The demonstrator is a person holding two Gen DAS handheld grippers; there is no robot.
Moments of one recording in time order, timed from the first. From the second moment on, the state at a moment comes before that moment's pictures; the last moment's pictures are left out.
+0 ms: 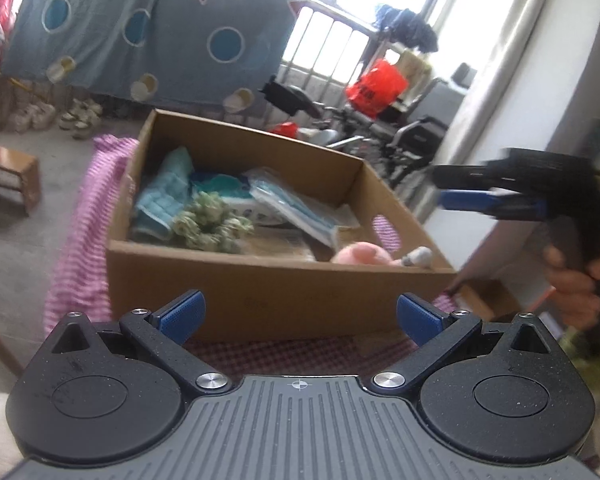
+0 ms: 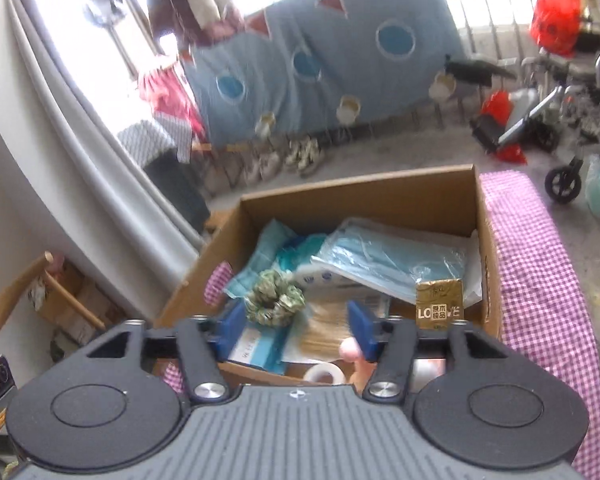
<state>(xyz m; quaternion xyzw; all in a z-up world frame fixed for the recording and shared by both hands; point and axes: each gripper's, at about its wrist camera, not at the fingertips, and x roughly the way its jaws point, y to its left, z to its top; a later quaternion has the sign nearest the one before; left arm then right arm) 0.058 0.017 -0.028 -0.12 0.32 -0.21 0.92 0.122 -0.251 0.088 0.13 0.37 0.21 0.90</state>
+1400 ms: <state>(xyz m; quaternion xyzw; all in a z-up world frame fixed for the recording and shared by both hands) 0.060 0.031 -0.026 -0.10 0.33 -0.14 0.93 0.266 -0.215 0.037 -0.07 0.58 0.15 0.80</state>
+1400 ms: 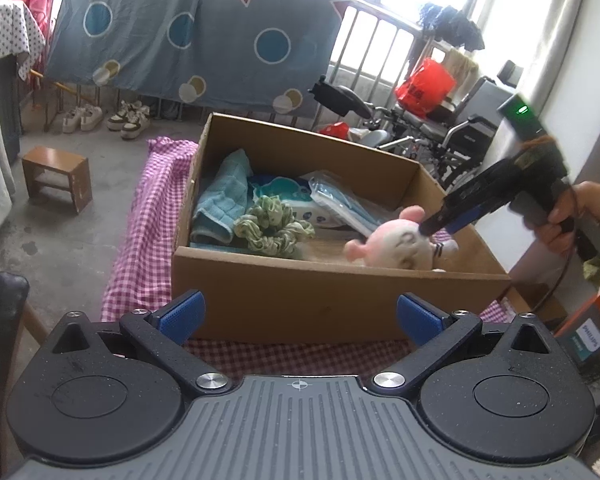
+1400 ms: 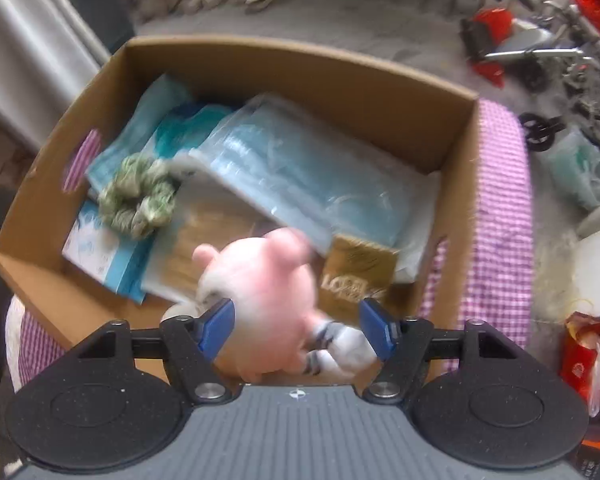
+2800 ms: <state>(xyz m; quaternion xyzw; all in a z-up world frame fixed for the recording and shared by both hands) 0.079 0.010 -0.017 -0.01 0.37 0.03 0.93 0.056 -0.178 0.074 0.02 0.31 0.04 0.95</state>
